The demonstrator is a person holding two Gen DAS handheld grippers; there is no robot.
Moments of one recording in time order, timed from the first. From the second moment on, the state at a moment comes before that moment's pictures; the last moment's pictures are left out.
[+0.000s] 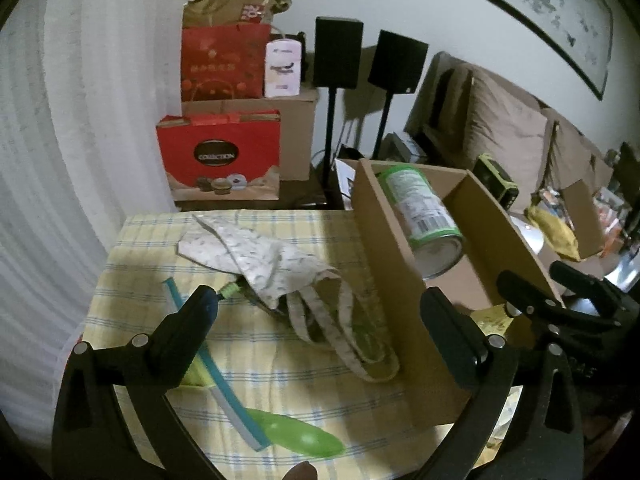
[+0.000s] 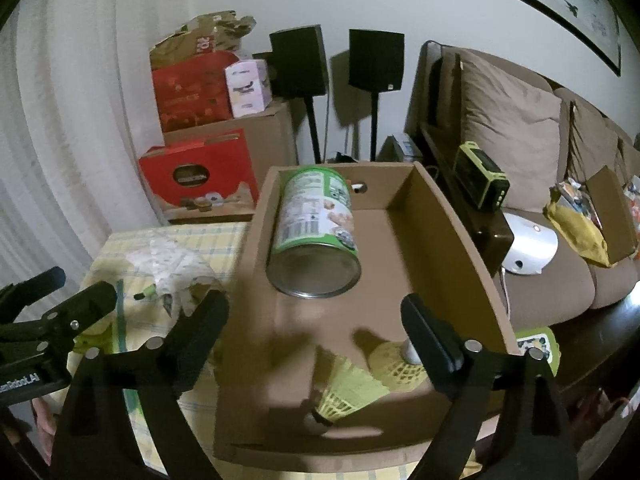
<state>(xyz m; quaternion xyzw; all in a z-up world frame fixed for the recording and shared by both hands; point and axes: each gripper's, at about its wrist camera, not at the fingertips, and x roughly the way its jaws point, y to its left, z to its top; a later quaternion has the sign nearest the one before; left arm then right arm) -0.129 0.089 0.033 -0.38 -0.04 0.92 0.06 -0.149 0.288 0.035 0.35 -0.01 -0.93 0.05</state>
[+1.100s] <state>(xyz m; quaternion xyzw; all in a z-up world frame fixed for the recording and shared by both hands) -0.119 -0.026 0.032 -0.38 -0.07 0.92 0.00 -0.148 0.182 0.043 0.34 0.03 -0.93 0.10</state>
